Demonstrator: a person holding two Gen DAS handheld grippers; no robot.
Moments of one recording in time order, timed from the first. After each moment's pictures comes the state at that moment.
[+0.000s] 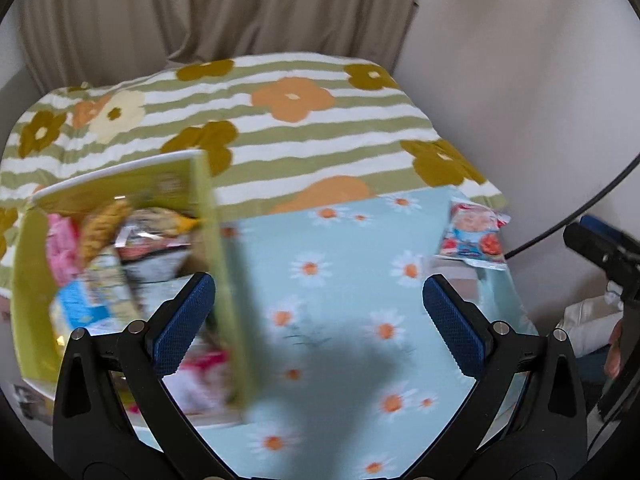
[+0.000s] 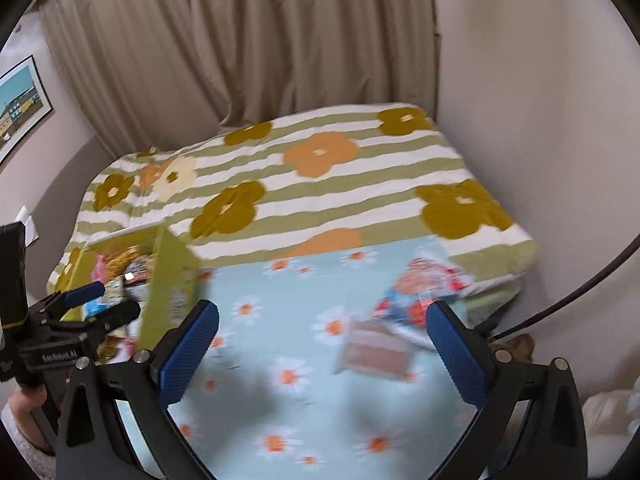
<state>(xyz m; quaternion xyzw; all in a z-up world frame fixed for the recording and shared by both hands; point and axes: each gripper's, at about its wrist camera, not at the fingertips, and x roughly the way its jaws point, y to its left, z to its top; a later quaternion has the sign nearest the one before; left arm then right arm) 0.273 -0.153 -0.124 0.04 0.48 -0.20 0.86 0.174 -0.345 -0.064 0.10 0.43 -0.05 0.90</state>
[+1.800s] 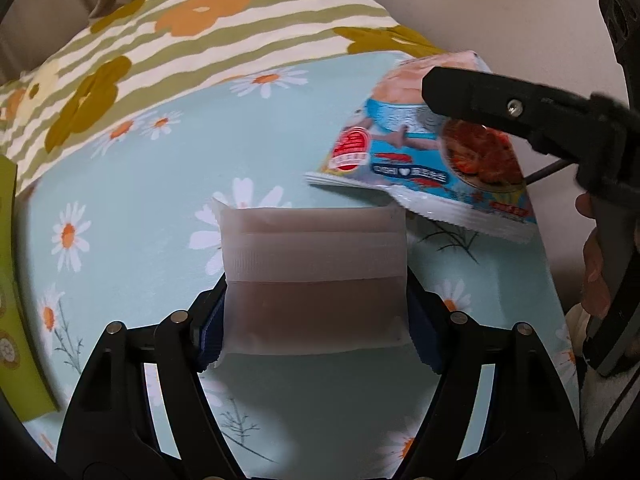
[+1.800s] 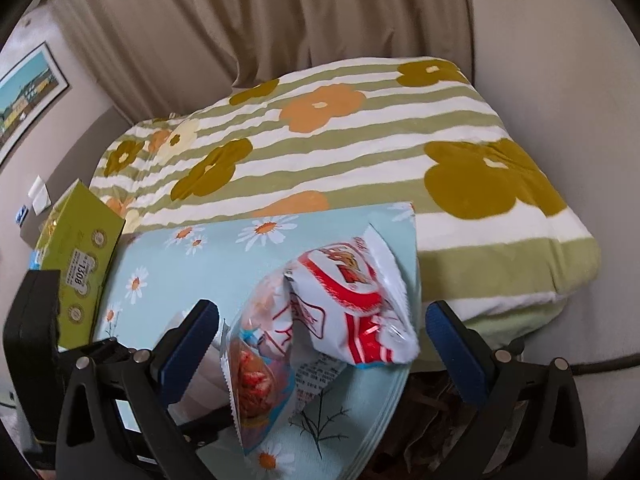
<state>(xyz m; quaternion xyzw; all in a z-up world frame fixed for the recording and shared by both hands) 0.275 -0.352 -0.311 0.10 0.58 -0.22 0.78 0.245 -0.461 -0.233 0.11 0.47 0.06 0.87</state>
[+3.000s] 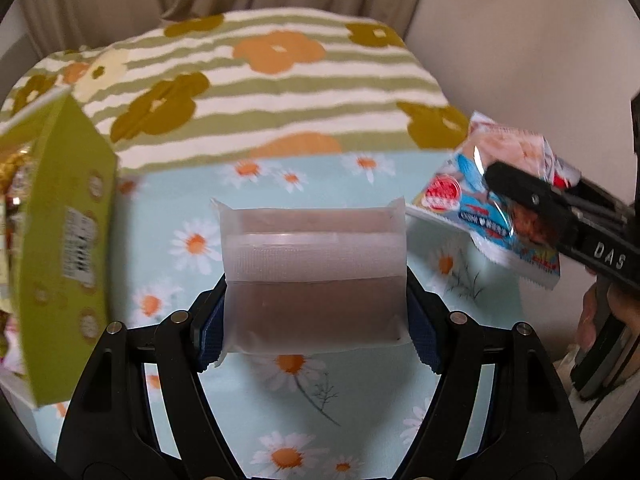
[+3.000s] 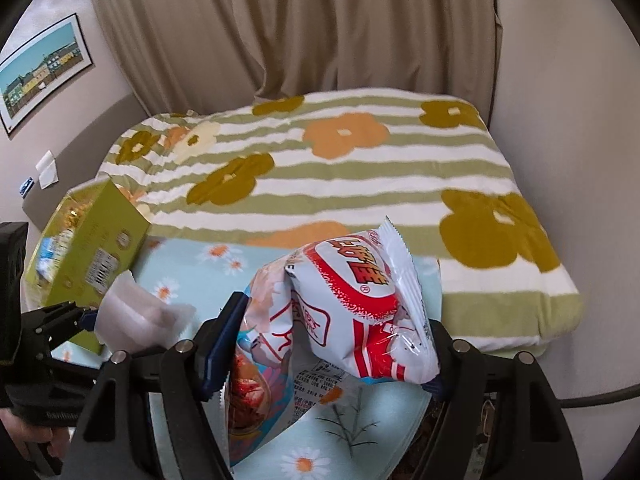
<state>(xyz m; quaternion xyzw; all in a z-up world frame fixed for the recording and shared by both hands) 0.283 -0.263 -0.216 0.01 0.52 -0.15 0.84 0.247 -0.418 -0.167 0.06 0.44 0.07 0.89</state>
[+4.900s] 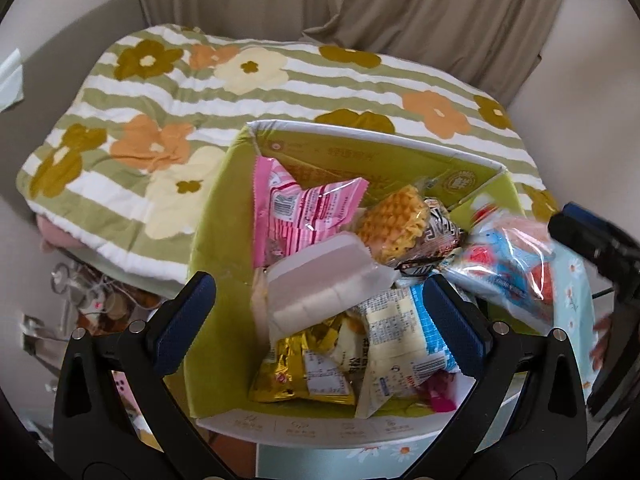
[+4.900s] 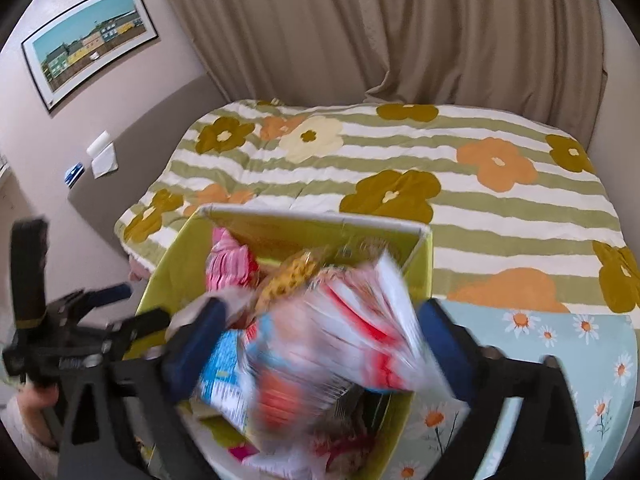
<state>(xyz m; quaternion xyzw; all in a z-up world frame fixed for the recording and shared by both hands) 0.330 0.158 -0.144 -0.04 0.49 -0.04 0.87 0.326 -0.058 -0.110 0.07 0.45 0.15 0.88</state>
